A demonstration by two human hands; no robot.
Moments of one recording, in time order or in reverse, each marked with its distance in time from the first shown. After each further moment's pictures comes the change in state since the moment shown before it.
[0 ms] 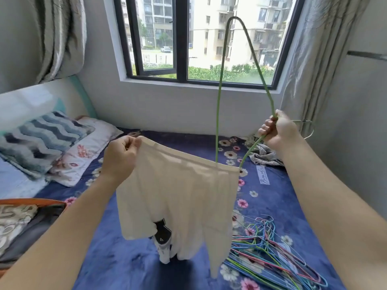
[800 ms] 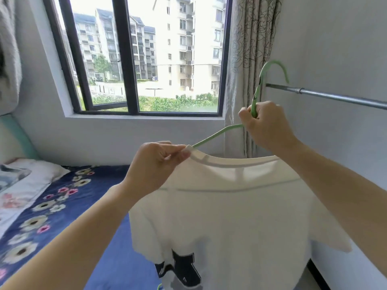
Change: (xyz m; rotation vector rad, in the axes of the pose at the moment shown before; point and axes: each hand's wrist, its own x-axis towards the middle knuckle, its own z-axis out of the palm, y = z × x) left_hand -0.059 0.236 0.162 -0.193 -0.314 0.644; right_hand -0.078 -0.184 -0.099 -1.369 0.093 -1.103
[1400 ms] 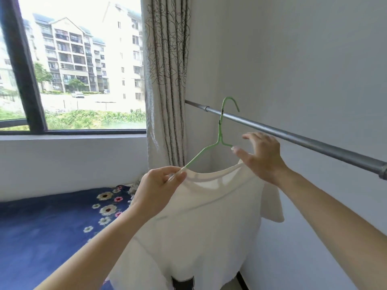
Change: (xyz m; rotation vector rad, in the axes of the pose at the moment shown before) left_hand 0.113 0.129 0.337 -0.270 -0.153 -0.218; right_hand -0.005 0.328 -0.206 -0.315 -0.136 0.266
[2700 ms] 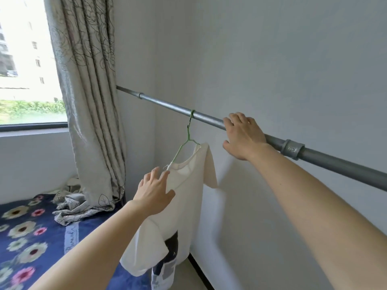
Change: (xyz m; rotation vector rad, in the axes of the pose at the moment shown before) left_hand 0.041 -0.004 0.169 0.652 -0.474 0.100; right_hand -0.002 0.090 -0.074 -0.890 -0.106 0.053
